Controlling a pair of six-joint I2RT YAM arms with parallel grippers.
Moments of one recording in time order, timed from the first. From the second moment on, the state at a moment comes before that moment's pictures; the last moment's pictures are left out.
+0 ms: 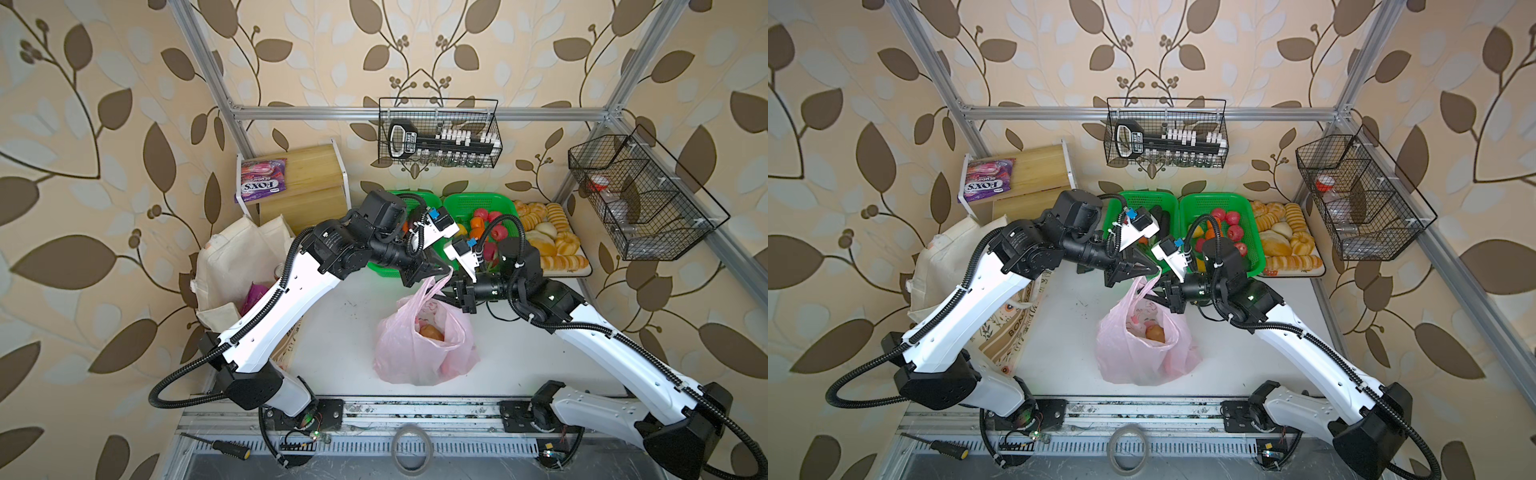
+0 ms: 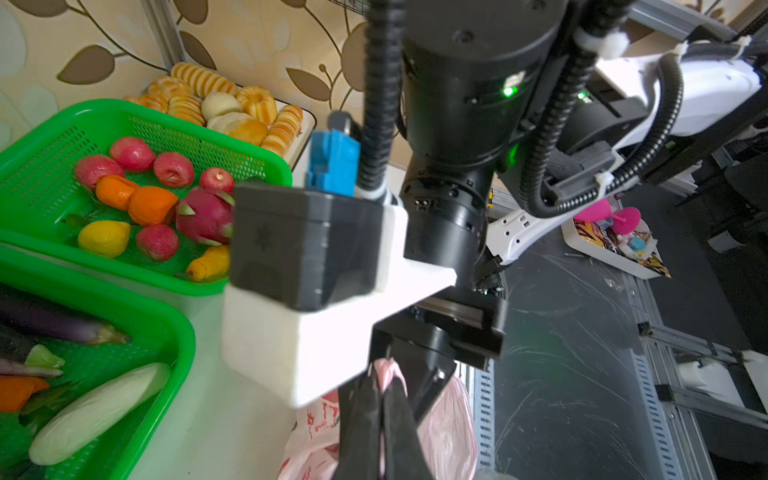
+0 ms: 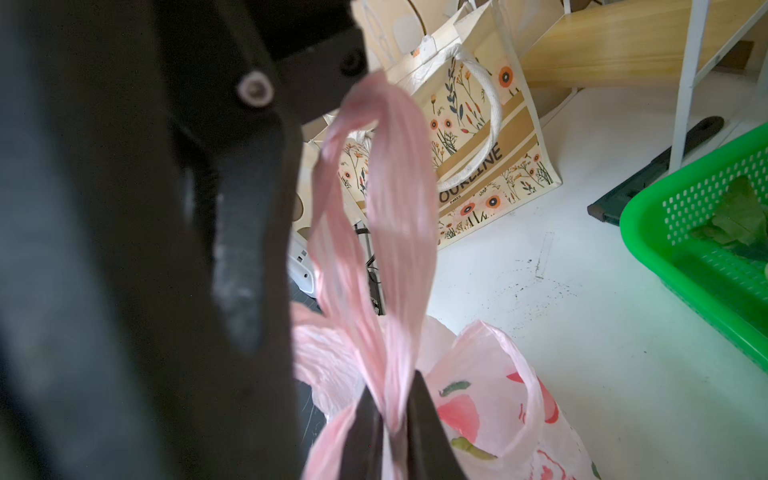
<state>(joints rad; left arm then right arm) -0.77 1.50 1.88 -1.03 0.61 0.13 0.61 1.11 1.04 -0.29 -0.80 0.26</state>
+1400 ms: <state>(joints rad) -0.77 1.52 1.78 -0.83 0.63 -0.01 0.56 1.08 0.86 0.00 -0.77 0.34</state>
